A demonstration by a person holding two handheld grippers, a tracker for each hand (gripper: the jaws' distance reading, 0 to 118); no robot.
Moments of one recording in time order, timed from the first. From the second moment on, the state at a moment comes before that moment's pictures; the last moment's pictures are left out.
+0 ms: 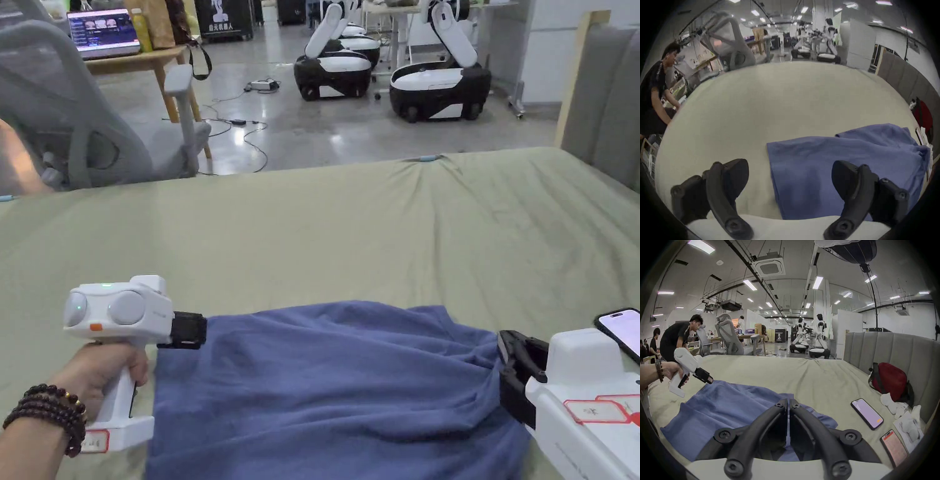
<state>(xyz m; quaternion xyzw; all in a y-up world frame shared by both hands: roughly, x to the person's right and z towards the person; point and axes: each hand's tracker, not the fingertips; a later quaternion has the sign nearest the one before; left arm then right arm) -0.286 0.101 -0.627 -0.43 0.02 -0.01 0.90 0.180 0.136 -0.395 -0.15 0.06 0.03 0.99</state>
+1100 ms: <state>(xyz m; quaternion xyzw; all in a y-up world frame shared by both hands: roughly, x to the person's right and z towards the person) -0.257 0.177 -0.546 -0.33 -0.04 0.02 0.94 0.197 0.075 -0.455 -0.40 0.11 -0.05 0.91</state>
